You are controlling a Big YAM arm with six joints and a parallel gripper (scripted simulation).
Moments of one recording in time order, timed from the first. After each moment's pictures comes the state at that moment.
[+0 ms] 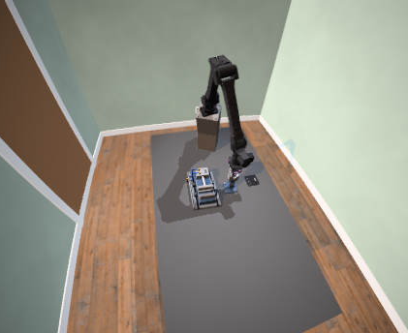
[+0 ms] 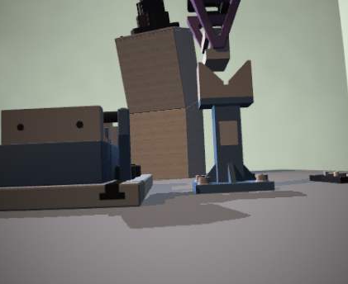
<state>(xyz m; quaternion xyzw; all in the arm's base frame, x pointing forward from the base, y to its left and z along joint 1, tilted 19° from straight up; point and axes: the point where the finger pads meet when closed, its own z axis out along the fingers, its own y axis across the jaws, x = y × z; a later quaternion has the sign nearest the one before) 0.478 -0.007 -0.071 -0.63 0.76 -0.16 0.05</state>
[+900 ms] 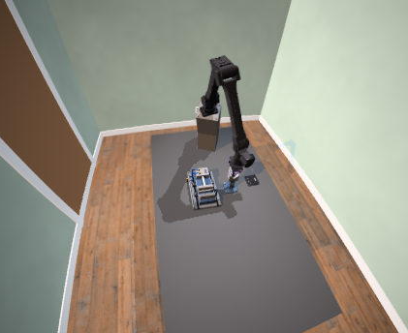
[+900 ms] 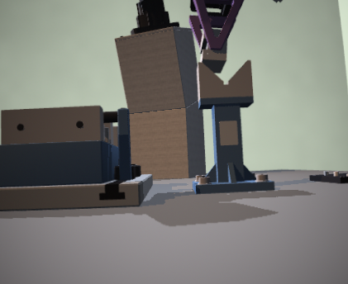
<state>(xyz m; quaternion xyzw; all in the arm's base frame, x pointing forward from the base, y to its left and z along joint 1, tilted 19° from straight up) 0.477 -0.010 -0.072 -0.62 0.76 -0.19 0.01</state>
